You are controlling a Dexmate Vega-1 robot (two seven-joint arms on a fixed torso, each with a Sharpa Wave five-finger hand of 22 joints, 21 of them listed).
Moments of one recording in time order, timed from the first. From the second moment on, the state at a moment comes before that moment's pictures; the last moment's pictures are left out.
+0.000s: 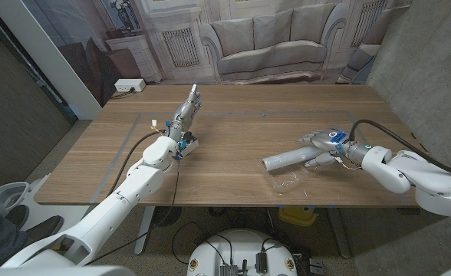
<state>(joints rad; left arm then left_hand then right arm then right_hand) 0.87 0.50 0.41 -1.48 -0.56 -0.23 0.10 0.53 0.12 -0.31 0.12 0.32 0.03 0.04 0.20 0.18 0.01 -0.01 0.20 0.18 -0.04 0.00 0.19 0.18 -0.10 -0.01 0.20 0.17 -1.29 -1.39 -0.33 -2.15 -0.69 -0.25 0.01 0.74 -0.09 0.11 -0.02 0.32 0.32 -0.16 0.18 0.20 0.37 -0.07 0.20 0.20 0.36 -0.04 0.18 0.20 0.43 -0.04 0.28 0.18</state>
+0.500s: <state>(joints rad) 0.87 0.50 0.42 -1.47 -0.56 -0.23 0.09 0.53 0.12 -0.31 0.12 0.32 0.03 0.04 0.20 0.18 0.01 -0.01 0.20 0.18 -0.04 0.00 0.19 0.18 -0.10 -0.01 0.20 0.17 -1.34 -1.44 -0.30 -2.19 -0.65 -0.31 -0.02 0.73 -0.09 0.10 -0.01 0.33 0.31 -0.15 0.18 0.20 0.37 -0.07 0.20 0.20 0.36 -0.04 0.18 0.20 0.43 -0.04 0.27 0.18</state>
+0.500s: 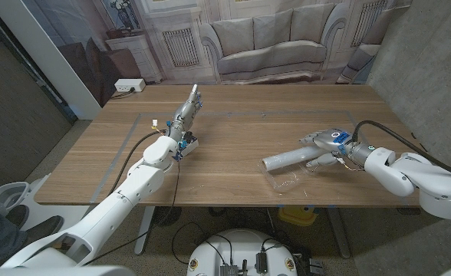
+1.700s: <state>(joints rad) 0.84 0.50 0.41 -1.40 -0.60 -0.26 0.01 0.53 0.12 -0.31 0.12 0.32 0.03 0.04 0.20 0.18 0.01 -0.01 0.20 0.18 -0.04 0.00 0.19 0.18 -0.10 -0.01 0.20 0.17 -1.37 -1.53 -0.28 -2.32 -0.56 -0.44 -0.12 0.68 -0.10 0.07 0.01 0.35 0.30 -0.15 0.19 0.20 0.37 -0.07 0.22 0.20 0.37 -0.04 0.20 0.20 0.45 -0.05 0.26 0.18</state>
